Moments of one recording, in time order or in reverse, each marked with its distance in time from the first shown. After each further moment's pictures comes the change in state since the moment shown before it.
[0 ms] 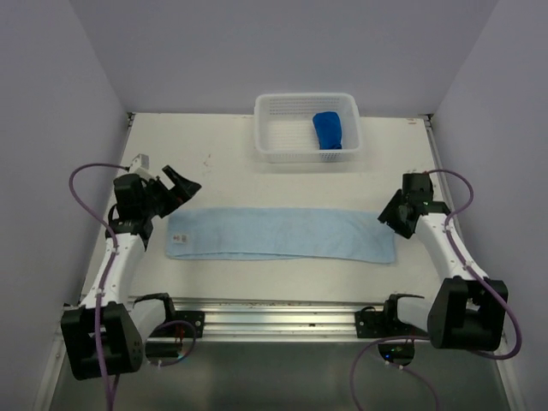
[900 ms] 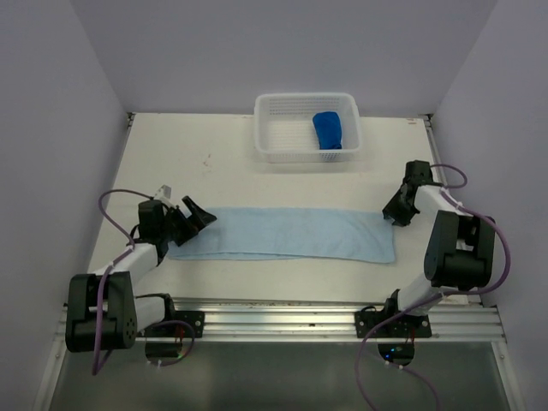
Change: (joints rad) left arm -0.127 0.194 -0.244 0.278 0.023 -0.021; right arm -0.114 0.406 0.158 0.121 -0.054 -0.026
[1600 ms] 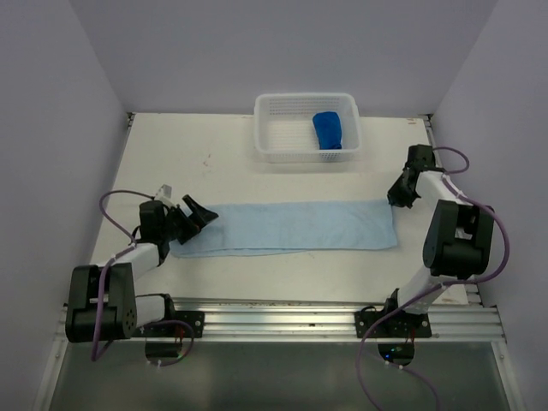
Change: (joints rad) left arm -0.002 0.075 -0.040 0.167 0.041 -0.048; right arm 0.000 0.087 0.169 -0.008 0.003 -0.016
